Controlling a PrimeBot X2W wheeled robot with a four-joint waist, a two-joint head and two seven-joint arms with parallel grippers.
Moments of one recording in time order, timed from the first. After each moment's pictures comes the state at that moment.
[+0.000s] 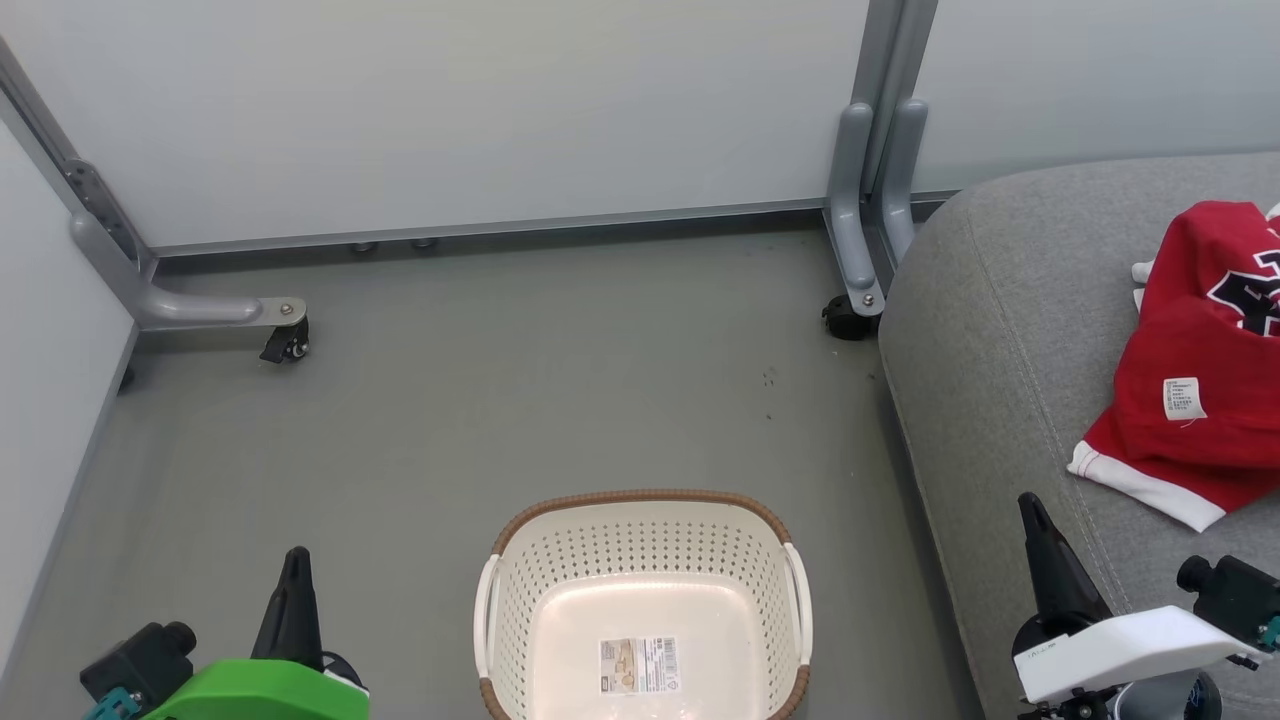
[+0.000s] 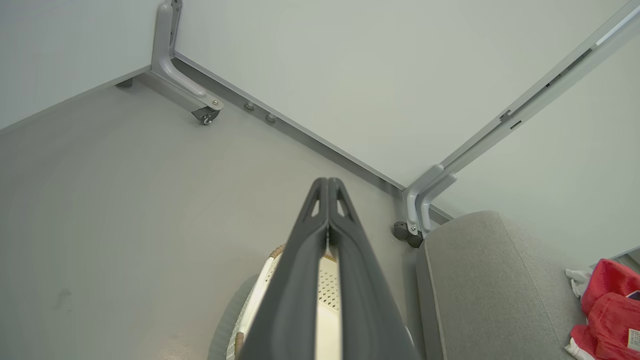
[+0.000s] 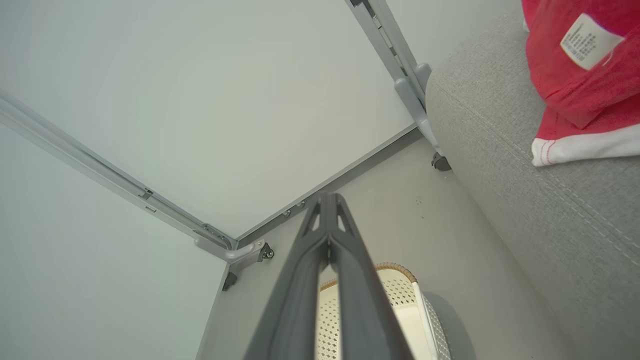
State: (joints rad) left arm 0.03 0.11 -0.04 0.23 -0.75 -0.05 -0.11; right arm 0.11 -0.08 0.00 0.02 0.74 0.13 -0.05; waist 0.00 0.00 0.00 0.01
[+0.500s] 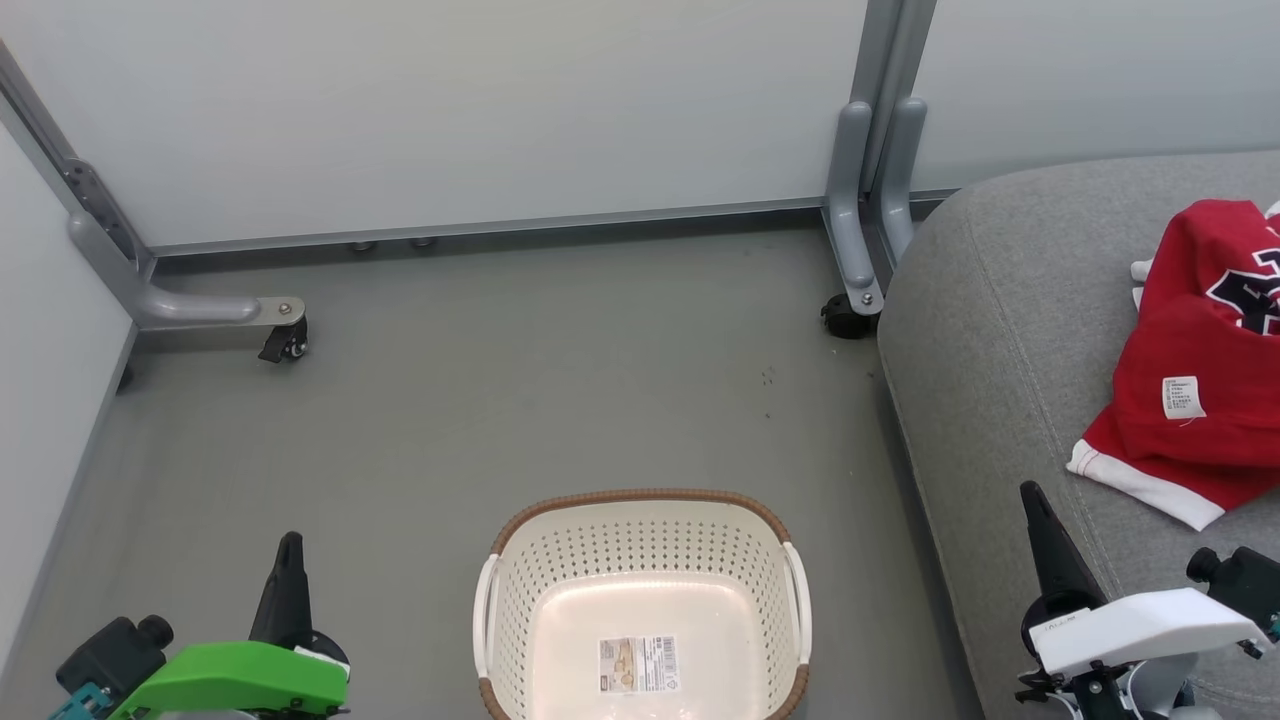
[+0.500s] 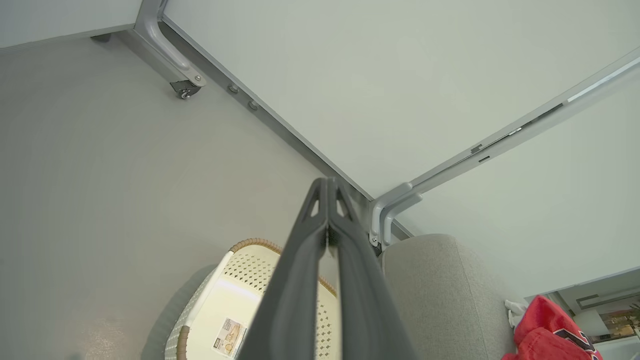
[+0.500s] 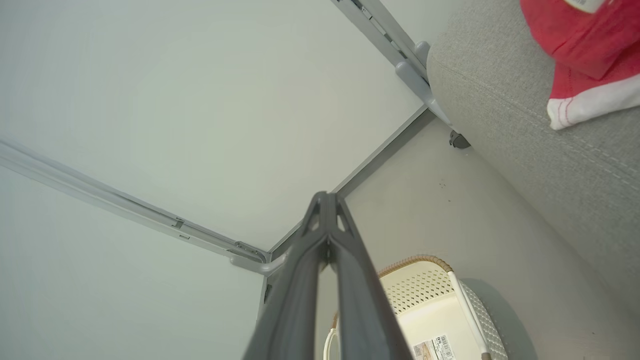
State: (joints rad) left arm 0.00 0.09 -0.01 0.24 -0.94 -0.06 -0.06; right arm 0.07 -0.08 -0.01 0.07 0.95 0.13 -0.02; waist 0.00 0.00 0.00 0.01
